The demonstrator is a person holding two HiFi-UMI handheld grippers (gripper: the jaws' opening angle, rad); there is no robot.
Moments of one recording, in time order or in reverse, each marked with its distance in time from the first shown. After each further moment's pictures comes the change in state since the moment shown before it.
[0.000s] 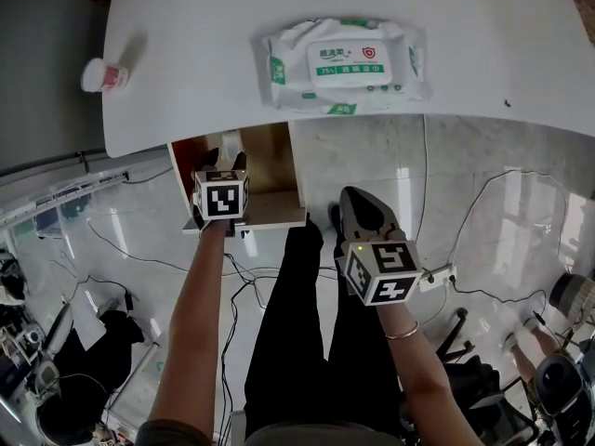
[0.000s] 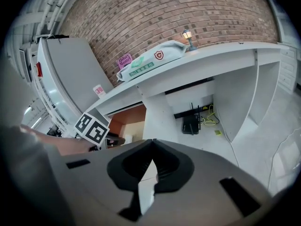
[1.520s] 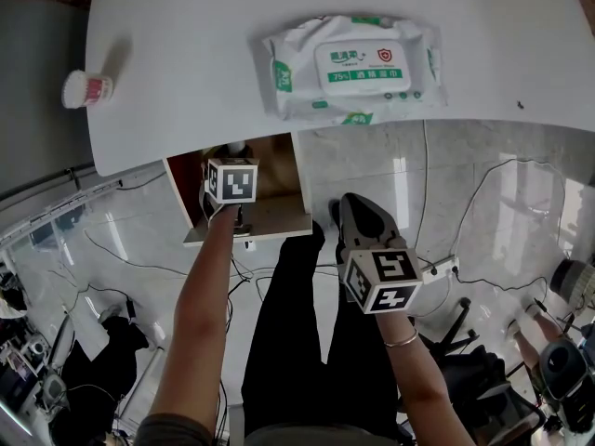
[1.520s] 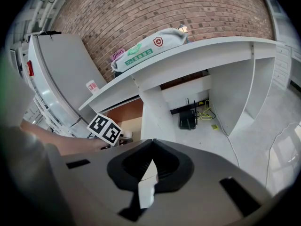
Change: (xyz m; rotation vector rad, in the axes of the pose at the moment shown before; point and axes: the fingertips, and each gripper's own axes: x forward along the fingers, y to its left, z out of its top) left arm 0.066 -0.005 -0.008 0.043 0.099 -0.022; right arm 0.017 0.003 -0.015 0.046 0.037 -0.061
